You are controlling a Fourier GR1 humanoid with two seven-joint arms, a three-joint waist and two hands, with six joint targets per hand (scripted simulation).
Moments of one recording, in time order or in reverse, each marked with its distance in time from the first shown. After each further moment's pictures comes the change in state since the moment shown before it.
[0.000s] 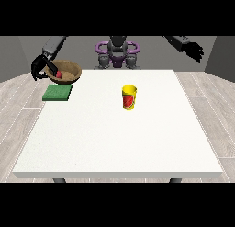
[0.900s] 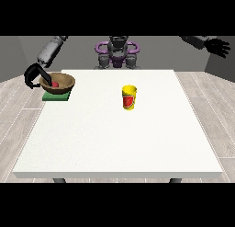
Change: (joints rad) left arm -0.018 0.272 0.217 0.174 0.157 -0.242 -0.144; right arm -0.034 -0.095 -0.121 0.096 -0.048 -0.040 -0.109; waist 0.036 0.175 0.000
